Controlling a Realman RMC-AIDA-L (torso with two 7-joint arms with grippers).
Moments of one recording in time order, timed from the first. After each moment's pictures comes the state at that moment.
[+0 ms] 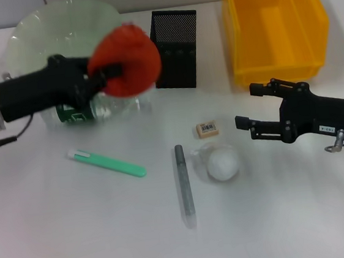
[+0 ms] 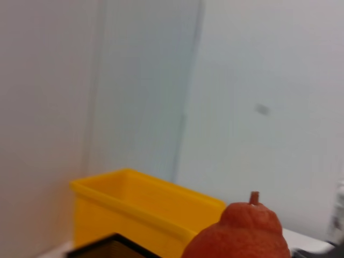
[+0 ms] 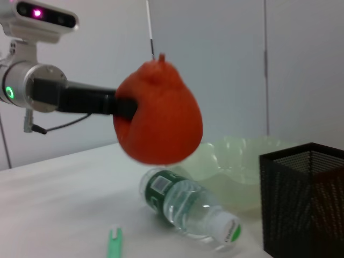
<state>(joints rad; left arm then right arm) -0.56 -1.99 0.81 0.51 1.71 1.53 -1.28 0.49 2.08 -0.62 -0.40 -1.90 -1.43 0.95</state>
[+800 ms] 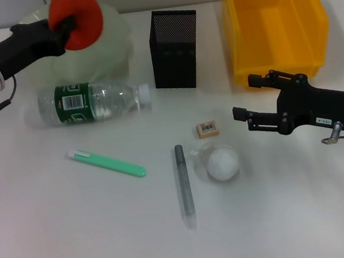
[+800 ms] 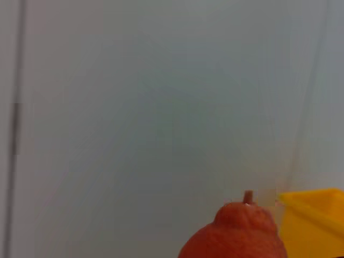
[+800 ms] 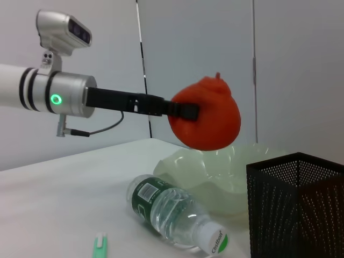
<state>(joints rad) -0.61 -2.06 0.68 0.51 1.67 1.08 -1.30 0.51 2.08 -0.59 -0.39 -1.90 -1.42 0.94</state>
